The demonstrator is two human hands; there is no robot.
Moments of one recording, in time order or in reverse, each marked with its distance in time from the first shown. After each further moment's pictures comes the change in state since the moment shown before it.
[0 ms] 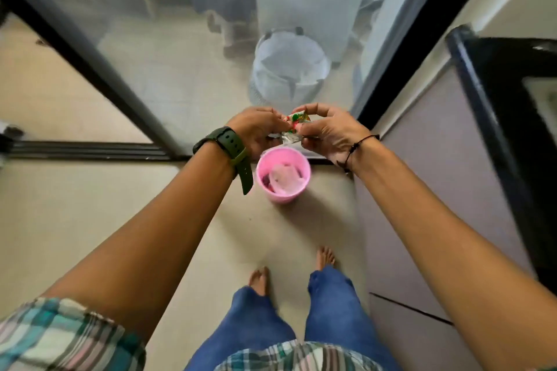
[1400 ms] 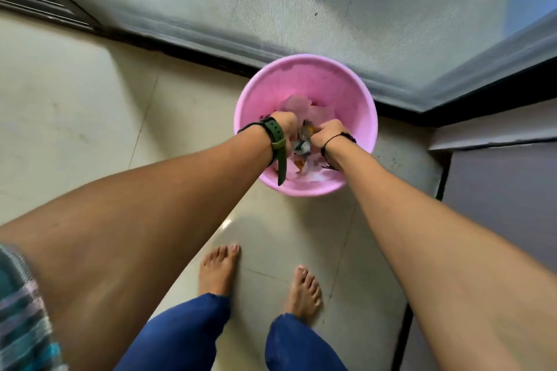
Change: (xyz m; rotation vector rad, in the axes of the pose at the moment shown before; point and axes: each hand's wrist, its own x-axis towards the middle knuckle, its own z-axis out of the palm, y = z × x) left_hand 0.388 -0.544 -0.043 0.715 0.144 -0.604; right_hand 0.500 0.375 -0.150 -1.037 0.128 0.404
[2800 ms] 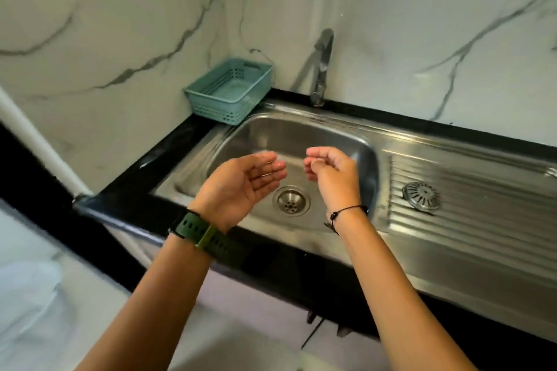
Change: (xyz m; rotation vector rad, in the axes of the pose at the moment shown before) left_hand -0.831 0.334 0.000 -0.016 -1.105 0.891; right_hand -0.767 0.241 -0.335 1.351 1.605 -0.041
